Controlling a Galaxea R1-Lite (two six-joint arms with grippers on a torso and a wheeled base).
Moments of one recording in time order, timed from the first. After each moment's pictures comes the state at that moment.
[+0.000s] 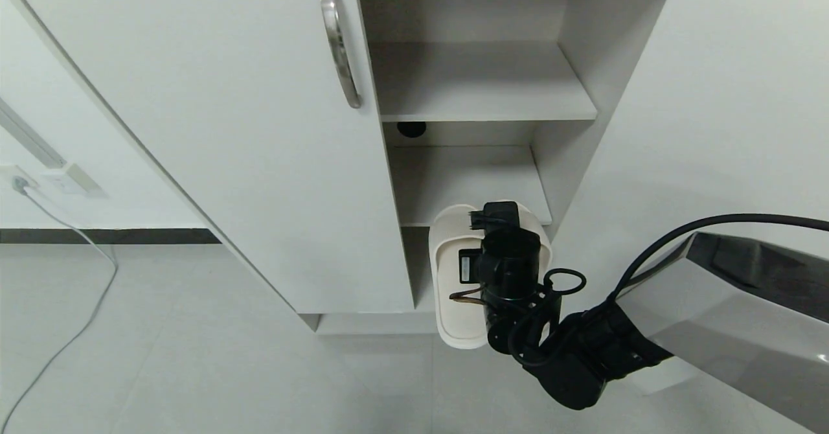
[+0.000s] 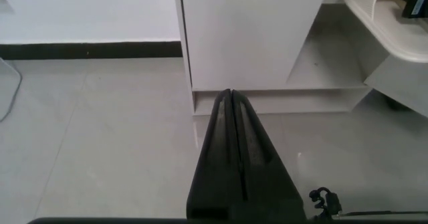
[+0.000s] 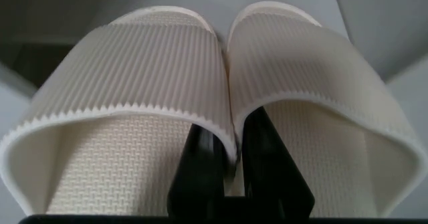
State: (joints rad) left arm 0.00 0.00 0.00 0.00 0.01 0.01; right arm 0.82 2.23 -1.15 -1.05 -0.81 0.03
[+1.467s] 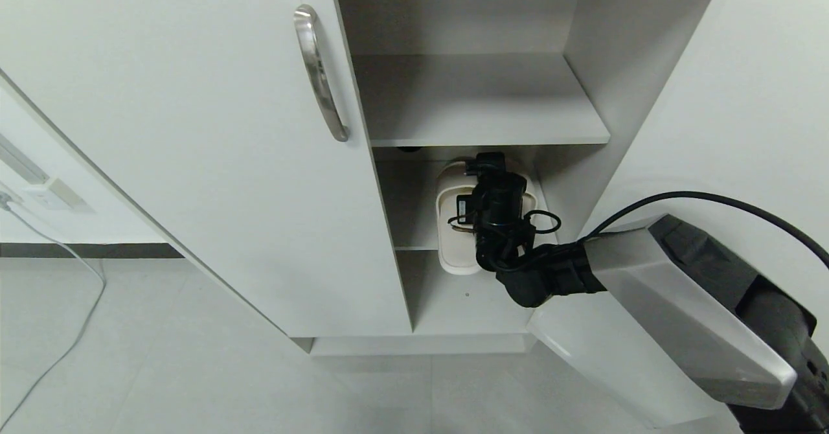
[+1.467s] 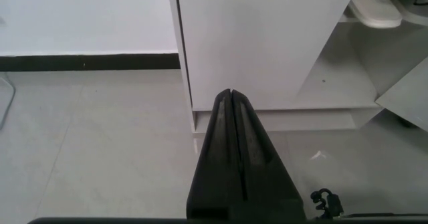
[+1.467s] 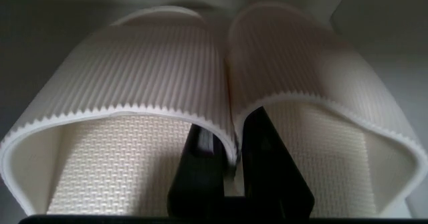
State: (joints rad) left arm 0.00 0.00 0.00 0.00 0.02 0.00; right arm 0.66 2.47 -1.79 -0.76 -0.69 -0.05
